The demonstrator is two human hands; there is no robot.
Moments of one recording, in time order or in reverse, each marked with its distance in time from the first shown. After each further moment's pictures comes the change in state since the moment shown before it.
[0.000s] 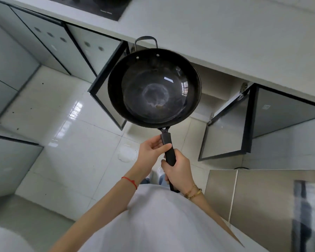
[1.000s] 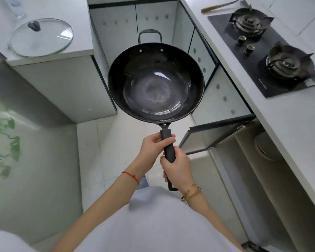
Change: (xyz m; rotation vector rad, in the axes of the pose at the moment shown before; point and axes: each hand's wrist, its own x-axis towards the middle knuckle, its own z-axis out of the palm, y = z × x) left_hand 0.049 0.095 -0.241 -0.586 0.680 0.187; right_hand 0.111 -0.206 0.205 -0.296 -0.712 -0.465
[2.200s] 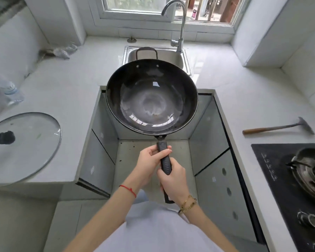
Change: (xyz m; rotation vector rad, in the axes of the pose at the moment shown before) left_hand 0.619 0.416 -0.044 -0.244 0.169 0.161; right_hand 0.712 -0.300 0.036 -0.052 -0.170 -0.243
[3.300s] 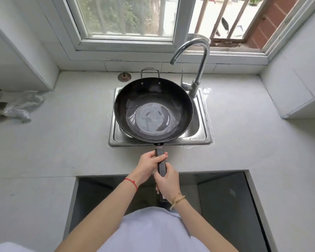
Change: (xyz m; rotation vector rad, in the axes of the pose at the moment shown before) left_hand 0.519 0.220 -0.022 0.003 -0.006 -0.214; right_hand 0.545 -0.081 0.084 0.031 -0.035 0.228
